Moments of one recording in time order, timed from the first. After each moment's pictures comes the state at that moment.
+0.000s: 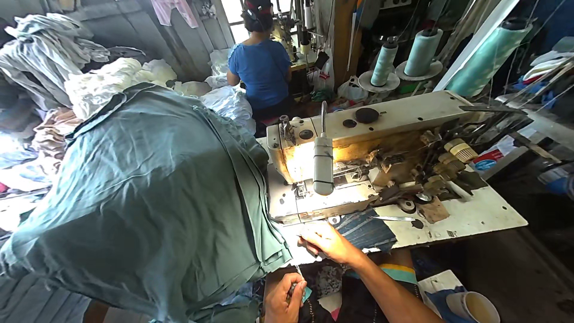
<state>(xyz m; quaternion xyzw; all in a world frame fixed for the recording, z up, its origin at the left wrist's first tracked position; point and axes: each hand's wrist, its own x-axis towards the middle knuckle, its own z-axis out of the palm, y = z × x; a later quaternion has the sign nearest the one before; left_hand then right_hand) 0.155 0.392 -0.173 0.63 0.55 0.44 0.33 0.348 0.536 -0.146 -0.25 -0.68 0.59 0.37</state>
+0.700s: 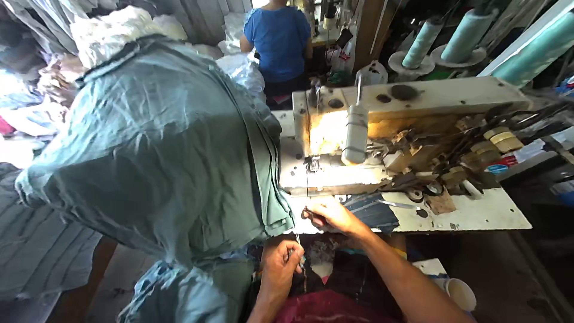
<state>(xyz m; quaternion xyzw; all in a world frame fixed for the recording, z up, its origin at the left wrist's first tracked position) 0.155 0.385 -0.167 0.49 0.52 0.52 0.46 0.345 0.540 -0.129 -0.32 -0.65 0.62 0.29</state>
